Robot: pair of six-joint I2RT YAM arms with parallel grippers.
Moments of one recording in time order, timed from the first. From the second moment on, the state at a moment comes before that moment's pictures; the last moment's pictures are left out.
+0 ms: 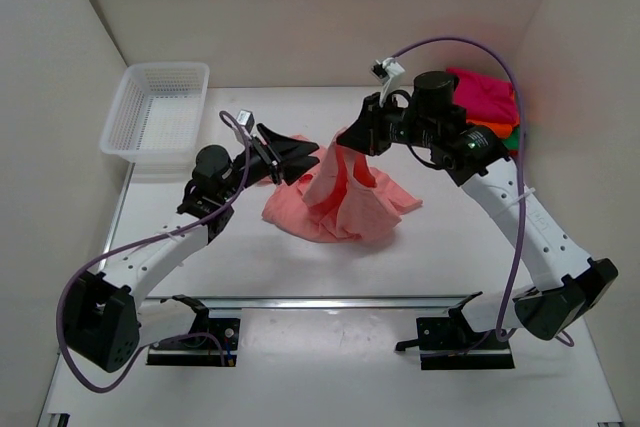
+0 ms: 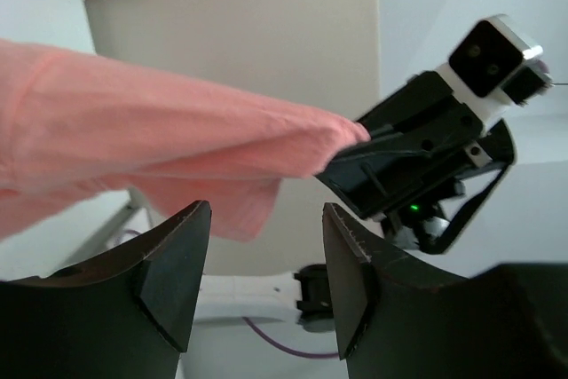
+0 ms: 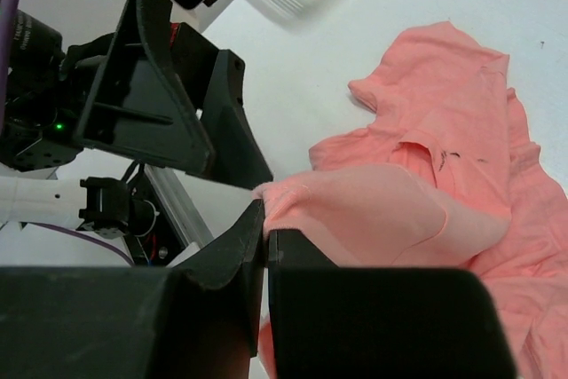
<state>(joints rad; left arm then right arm) -0.46 1.17 0.75 0.53 0.51 -1.52 0.55 1.34 1.56 -0.55 -0.50 0.27</state>
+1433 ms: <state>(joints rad) -0.32 1.17 0.60 0.77 0.47 -1.89 0.51 1.21 1.24 -0.39 -0.51 0.31</state>
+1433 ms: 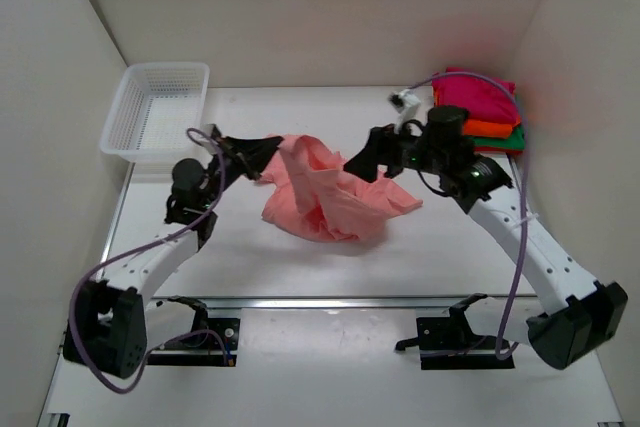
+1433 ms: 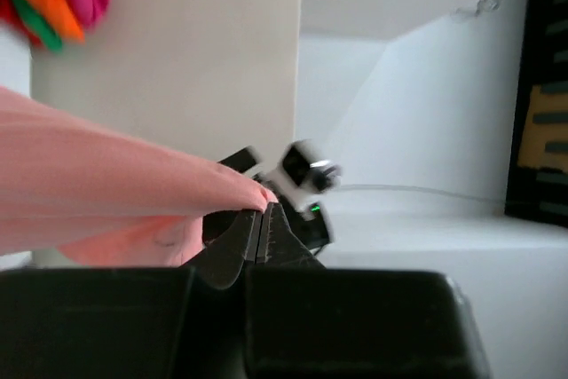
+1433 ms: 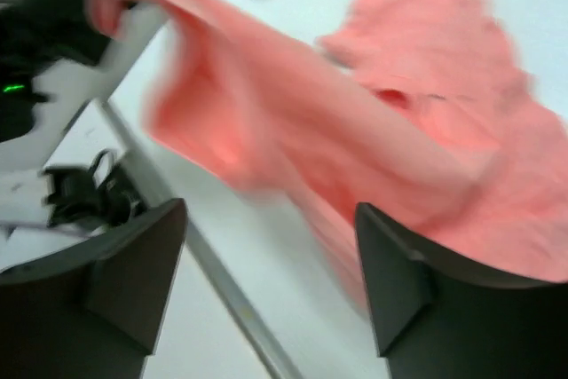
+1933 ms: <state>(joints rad) -0.16 1.00 0.57 0.63 0.58 -1.80 0.19 1.21 0.70 -0.42 -0.17 0.39</state>
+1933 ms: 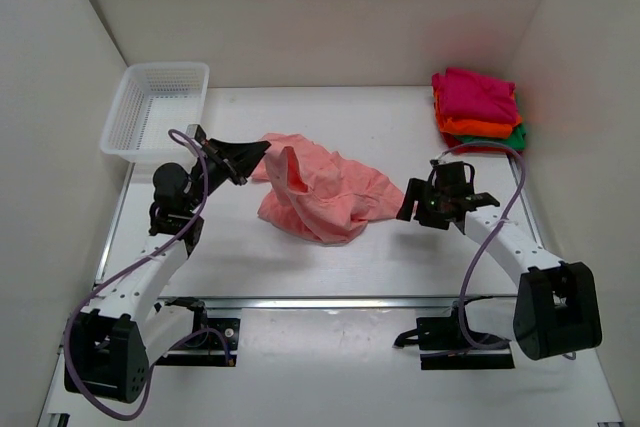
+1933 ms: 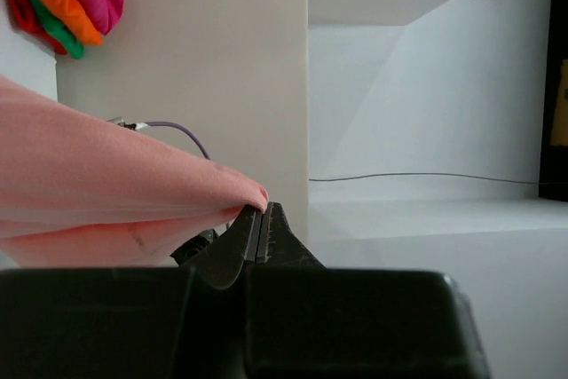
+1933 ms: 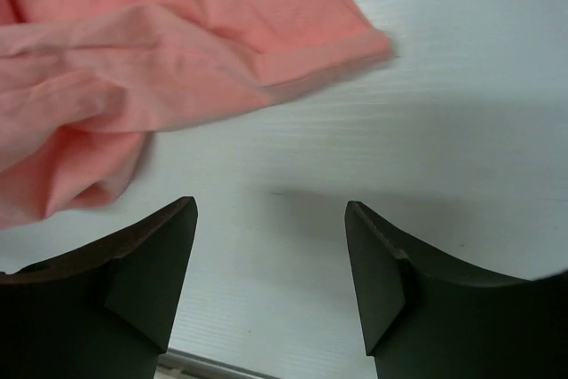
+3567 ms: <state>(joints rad) 0.24 1.40 1.74 0.41 0.97 -1.61 -0.15 1.05 1.78 -0.48 -0.40 0.30</state>
